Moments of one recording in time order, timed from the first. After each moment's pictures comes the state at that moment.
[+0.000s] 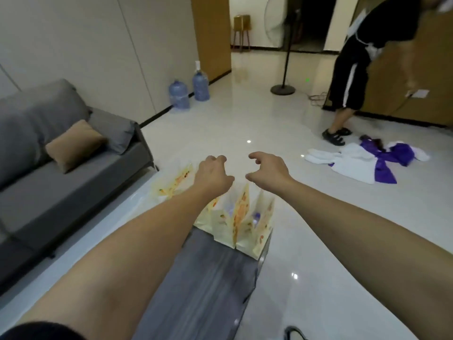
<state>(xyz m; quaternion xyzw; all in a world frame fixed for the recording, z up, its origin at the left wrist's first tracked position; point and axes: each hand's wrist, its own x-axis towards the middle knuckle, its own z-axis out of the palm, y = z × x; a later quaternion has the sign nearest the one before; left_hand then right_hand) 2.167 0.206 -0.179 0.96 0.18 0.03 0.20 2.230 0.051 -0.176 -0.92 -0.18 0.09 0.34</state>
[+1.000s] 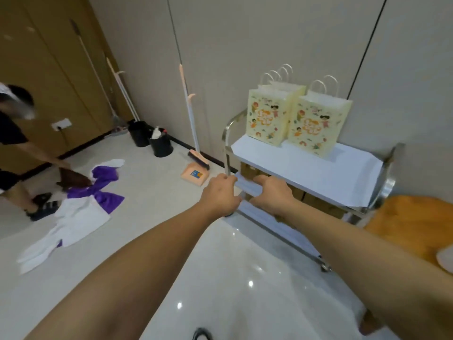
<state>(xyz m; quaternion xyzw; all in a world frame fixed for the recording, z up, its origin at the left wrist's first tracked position) 2.240 -0.678 -0.201 0.82 -0.54 -0.13 0.11 2.103 -0.767 -0.211 -0.84 0.47 -0.04 0.26</state>
